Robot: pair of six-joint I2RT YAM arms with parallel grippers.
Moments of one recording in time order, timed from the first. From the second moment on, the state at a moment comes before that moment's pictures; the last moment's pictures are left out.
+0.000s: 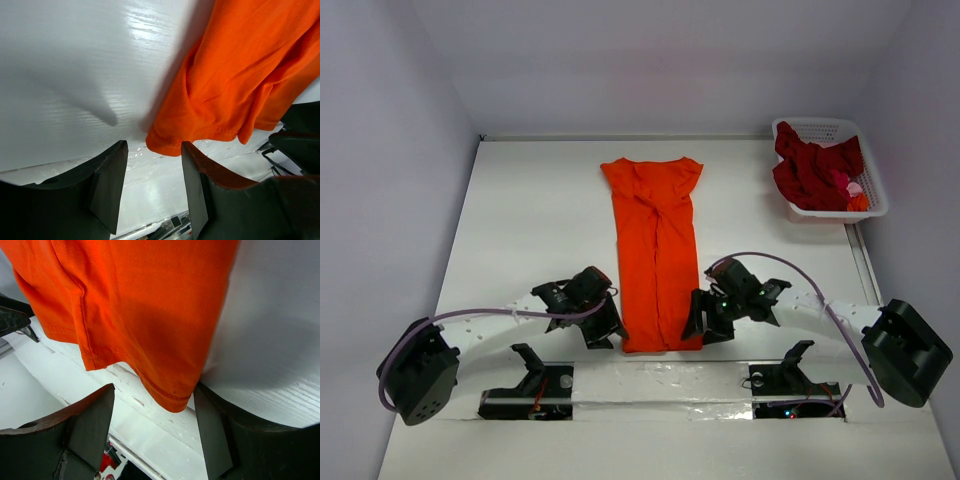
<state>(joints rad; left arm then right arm) -0.84 1.07 0.47 -0.58 0.21 -1.26 0.76 1.20 0.46 -0.33 -0.44 0.88</state>
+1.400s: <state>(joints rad) -0.84 1.20 0.48 -0.50 0.26 -1.23 0.76 1.25 0.50 -0.35 -0.42 0.86</state>
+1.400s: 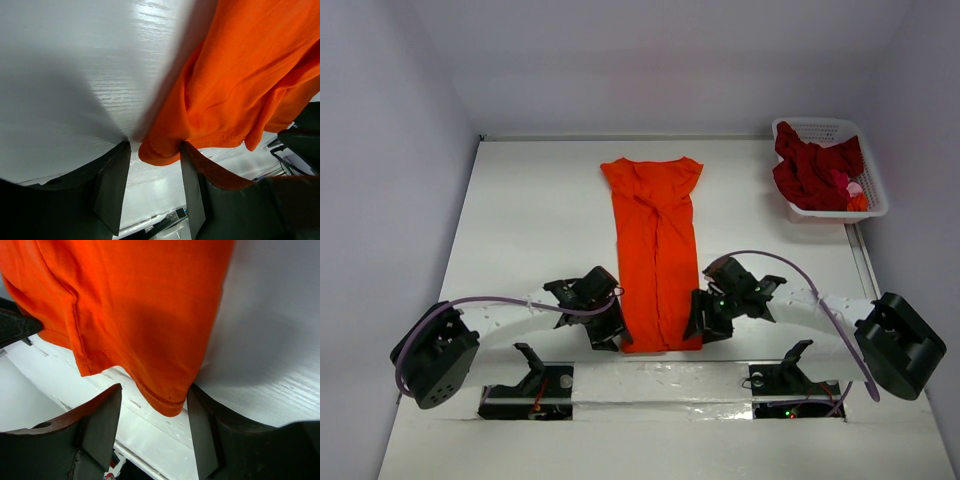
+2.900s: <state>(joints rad) -0.85 1.22 0.48 -0.46 0.27 -1.23 0.76 1.29 0.50 -0.40 -0.43 0.84</state>
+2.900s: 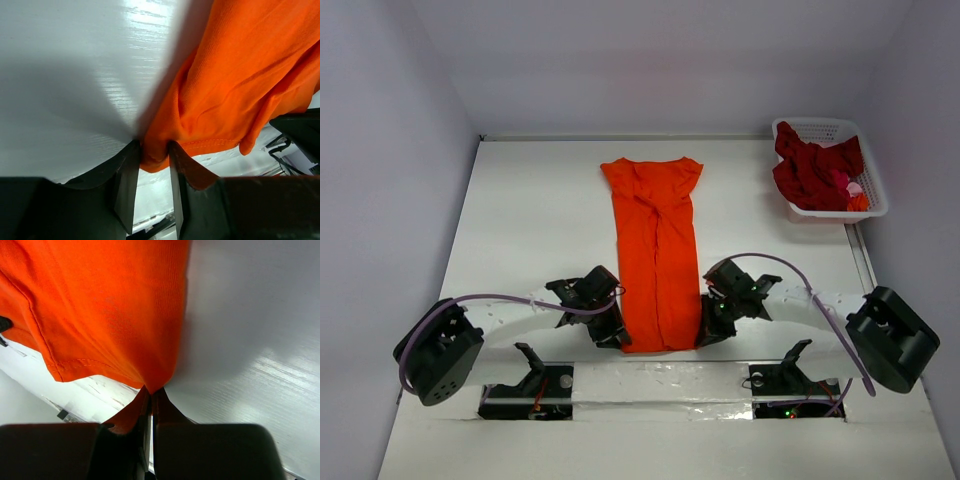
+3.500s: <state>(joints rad) -0.85 1.25 0.52 -0.50 0.26 -1.22 0.76 1.30 0.53 -0.43 -0.41 0.82</state>
